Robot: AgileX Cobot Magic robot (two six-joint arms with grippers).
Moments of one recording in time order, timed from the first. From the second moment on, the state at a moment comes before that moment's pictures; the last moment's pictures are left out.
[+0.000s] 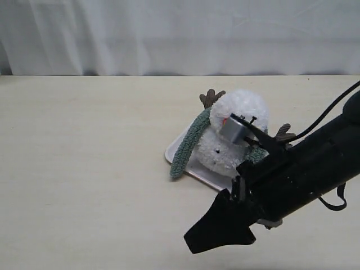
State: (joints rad) left arm 0.01 0.00 0.00 0.10 0.34 0.08; right arm 0.37 1.46 -0.76 1.02 1.09 -0.90
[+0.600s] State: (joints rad) left arm 0.01 0.00 0.00 0.10 0.34 0.08; right arm 0.37 1.35 -1.10 0.00 0.75 -0.09
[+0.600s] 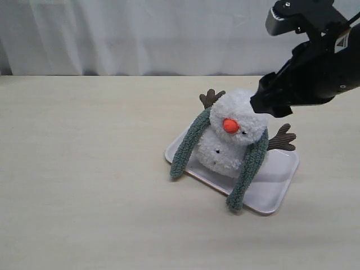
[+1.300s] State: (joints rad) left arm 0.01 0.00 0.00 0.10 0.34 0.08; right arm 0.37 1.52 -1.10 0.06 0.60 -0.37
